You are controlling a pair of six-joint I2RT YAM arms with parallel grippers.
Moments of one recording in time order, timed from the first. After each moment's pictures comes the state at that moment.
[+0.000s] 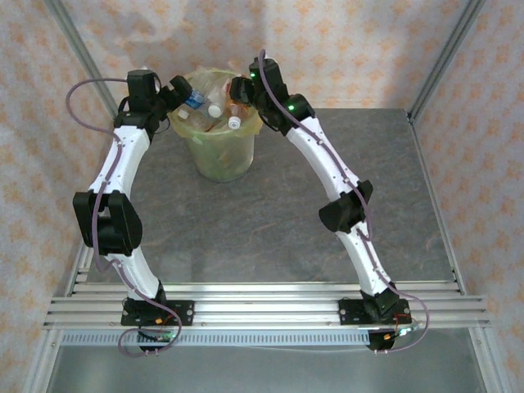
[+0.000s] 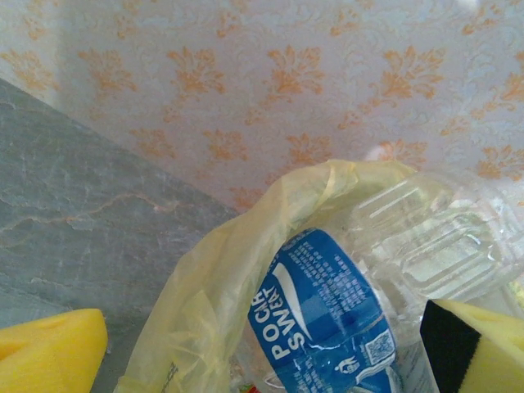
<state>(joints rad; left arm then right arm) 0.05 1.81 1.72 -0.38 0.09 -0.66 0.63 2.39 2.80 -0.82 0.17 0.55</state>
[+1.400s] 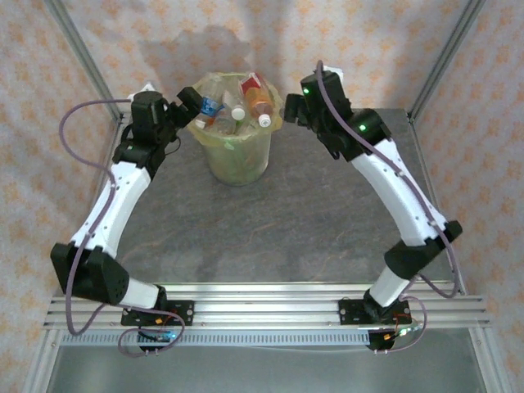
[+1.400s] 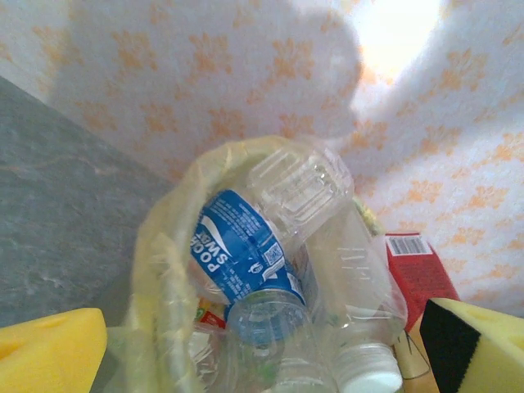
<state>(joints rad) -0.11 1.39 1.39 -0.31 -0.05 -0.79 0.63 1.63 2.06 -1.02 0.49 0.48</state>
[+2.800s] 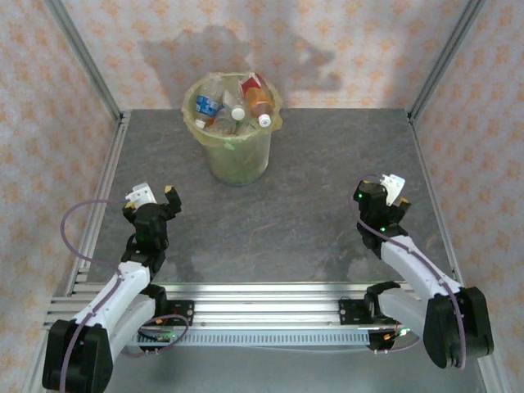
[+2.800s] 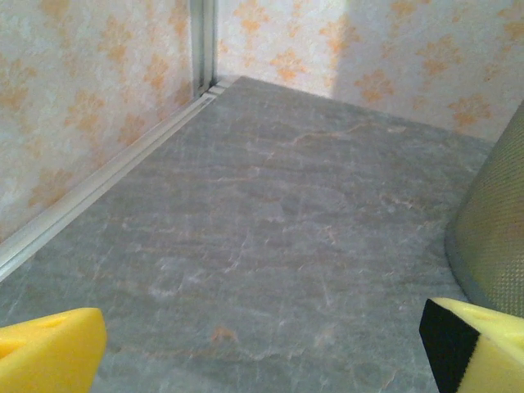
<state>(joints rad) -0.10 0.83 0.24 0.29 -0.49 -0.26 0.22 1.02 0.46 0.01 0.68 0.37</state>
